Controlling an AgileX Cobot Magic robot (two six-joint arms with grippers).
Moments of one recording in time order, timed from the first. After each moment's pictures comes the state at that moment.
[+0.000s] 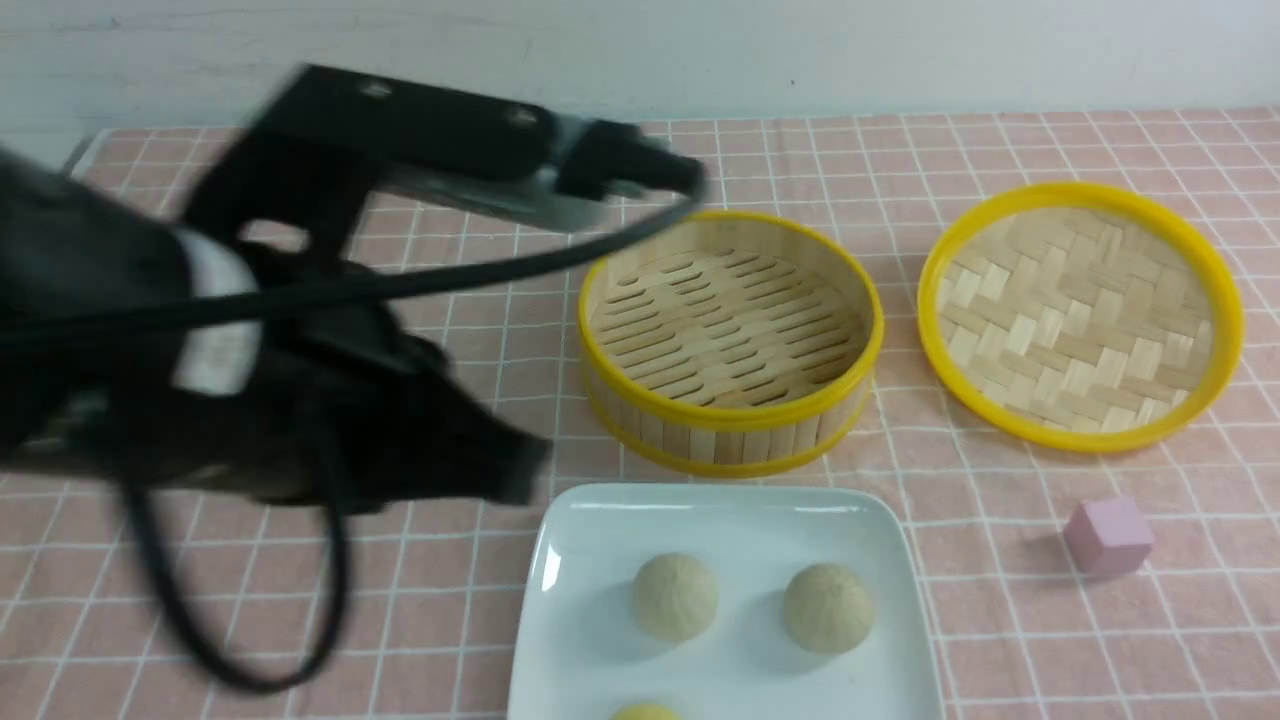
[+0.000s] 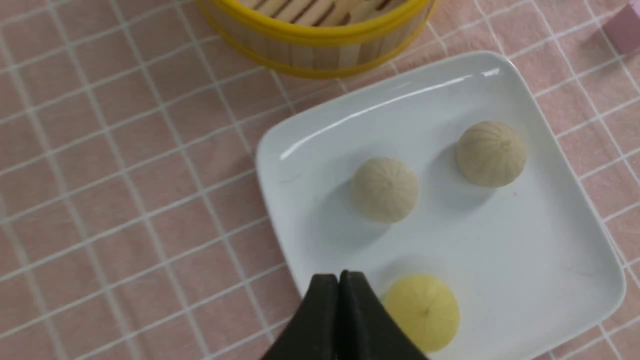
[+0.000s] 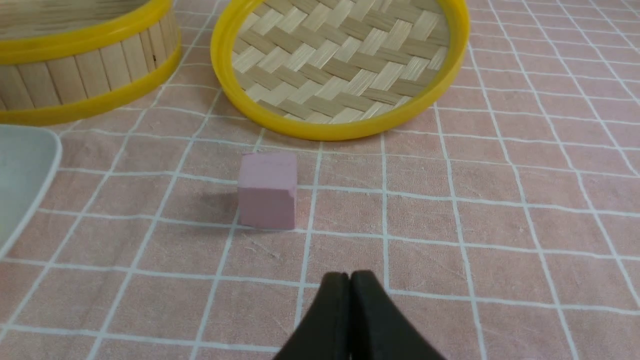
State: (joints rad) right arm 0.10 -0.01 0.01 -0.09 0.39 0.08; left arm -0.85 1.05 -1.14 0.23 1.05 -0.46
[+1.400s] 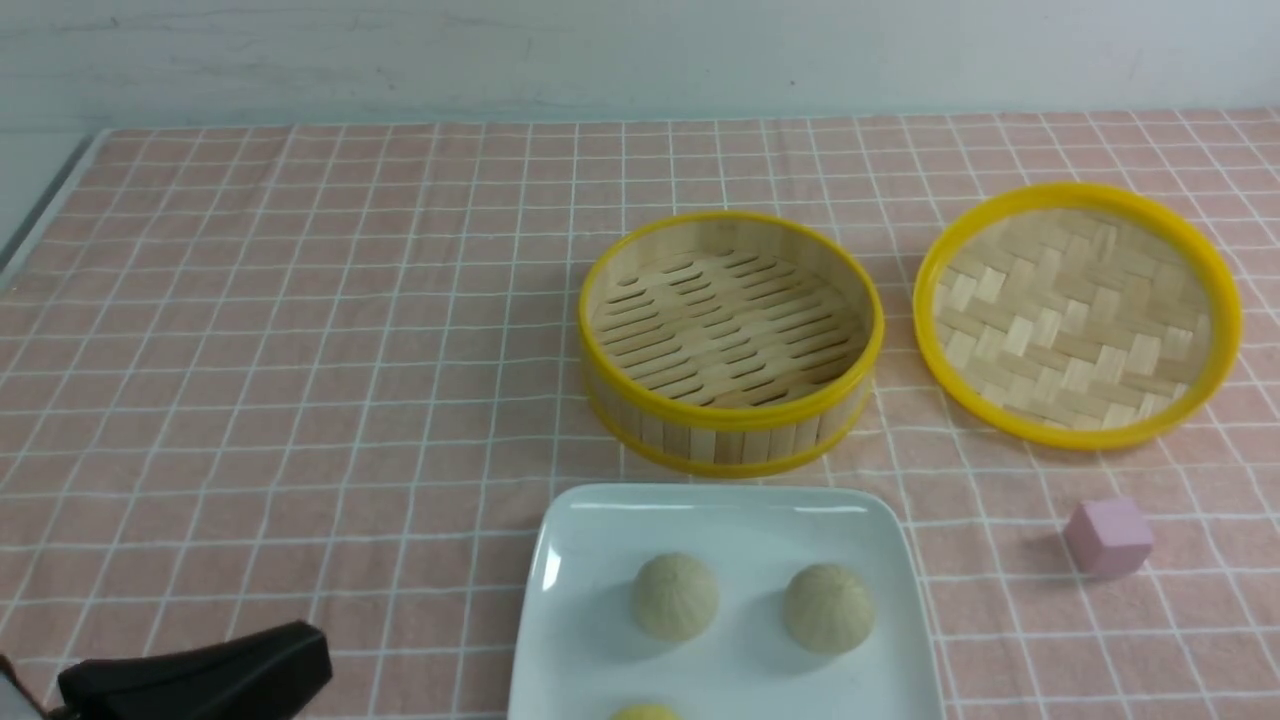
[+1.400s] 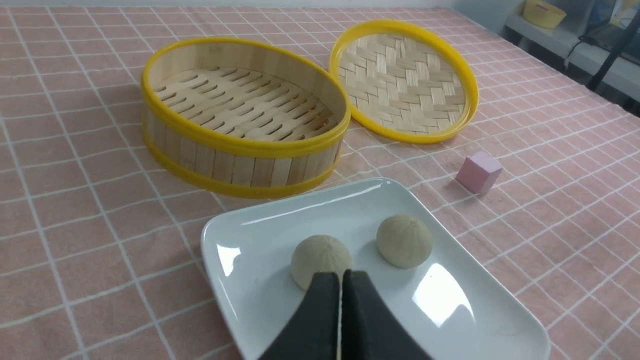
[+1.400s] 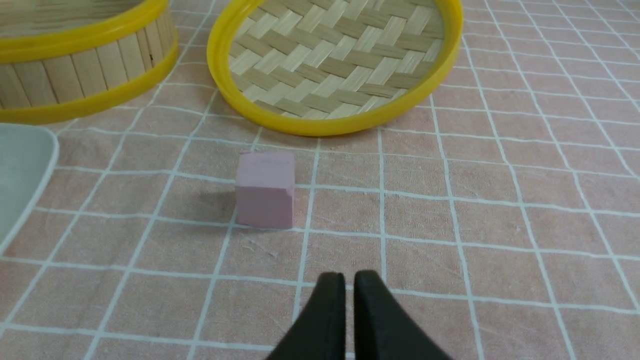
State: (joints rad) right arm 0.10 -0.01 0.01 -0.09 0.39 0.08; left arm -0.80 0.29 -0.27 0.22 0.28 -0.46
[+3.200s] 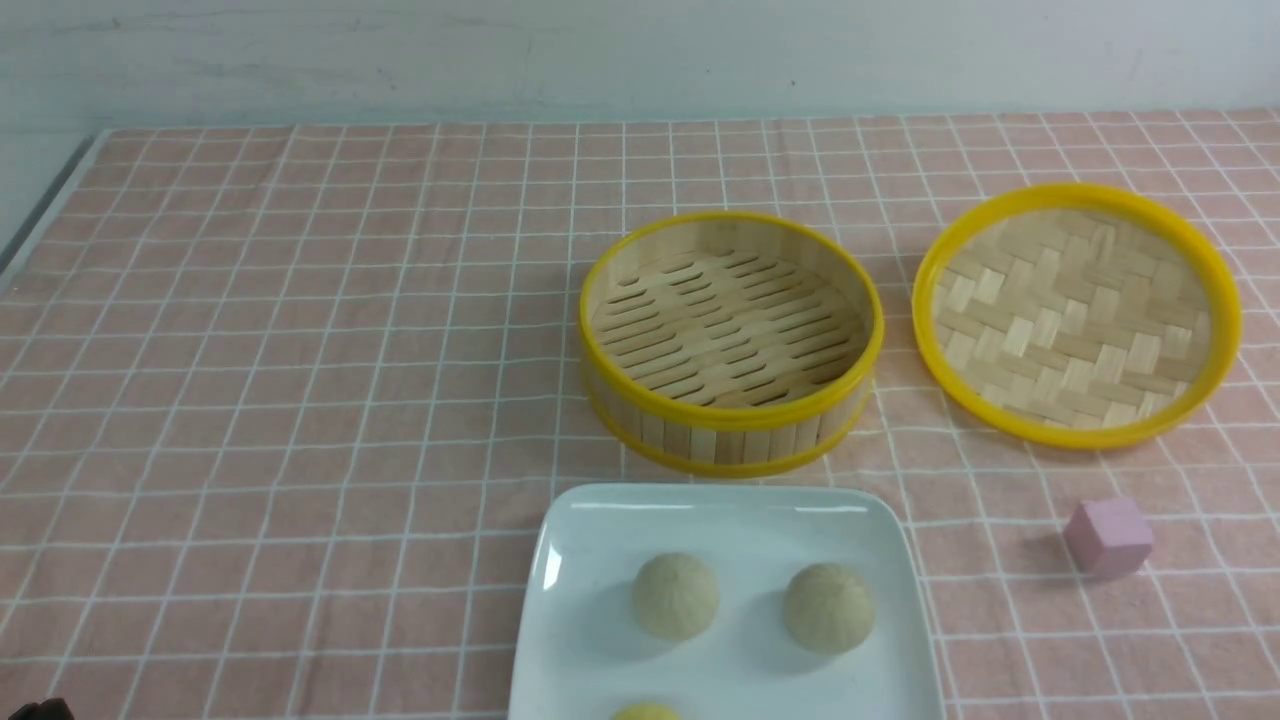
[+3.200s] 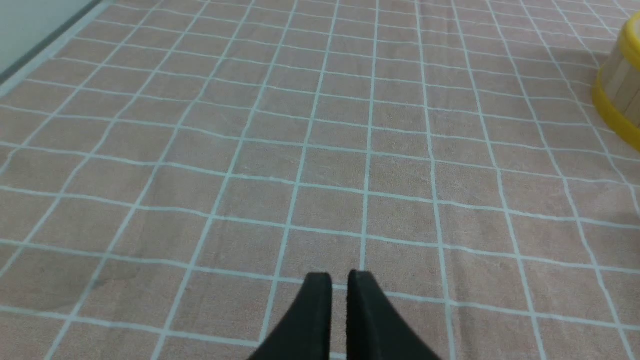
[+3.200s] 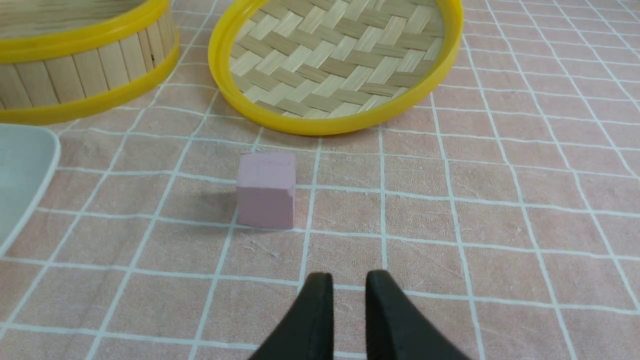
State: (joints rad) right arm 0.10 -0.01 0.01 -0.09 0.39 0.08; left arm -0.01 -0.01 0.03 0.11 0.37 -0.22
